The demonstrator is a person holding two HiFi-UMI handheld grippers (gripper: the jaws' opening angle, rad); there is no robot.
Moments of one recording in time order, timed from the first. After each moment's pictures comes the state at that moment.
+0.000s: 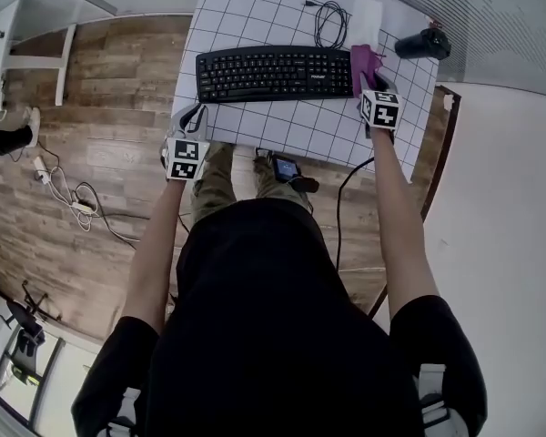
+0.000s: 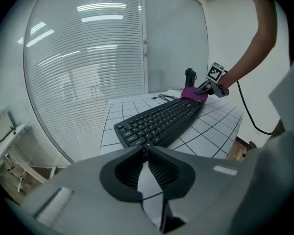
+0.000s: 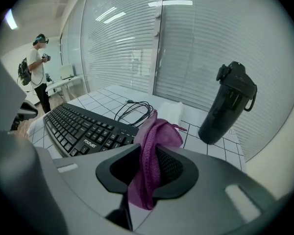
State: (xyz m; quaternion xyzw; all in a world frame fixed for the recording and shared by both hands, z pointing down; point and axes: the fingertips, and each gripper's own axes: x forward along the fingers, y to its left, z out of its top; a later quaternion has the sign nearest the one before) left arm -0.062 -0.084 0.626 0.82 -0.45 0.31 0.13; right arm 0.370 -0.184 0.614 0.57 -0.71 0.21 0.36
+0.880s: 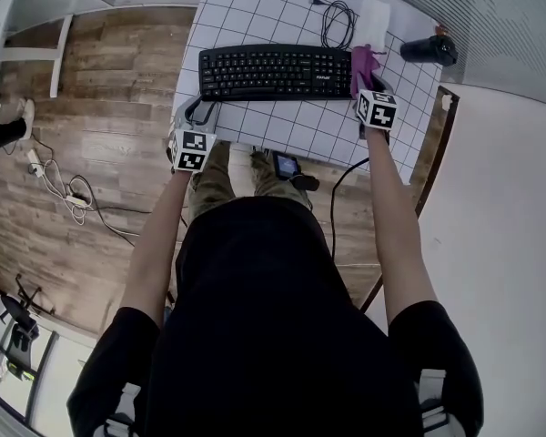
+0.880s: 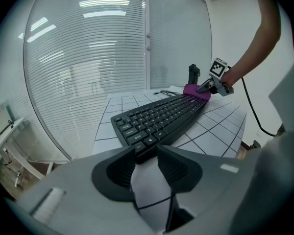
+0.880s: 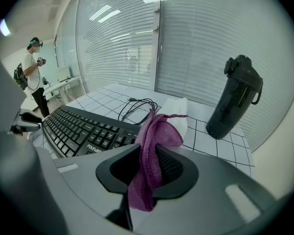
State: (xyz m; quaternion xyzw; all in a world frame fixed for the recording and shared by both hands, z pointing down) left arm -0.059 -0.092 0.658 0.81 -0.45 0.32 0.16; right arm 0.349 -0.187 0.626 0.58 -0.69 0.24 0.36
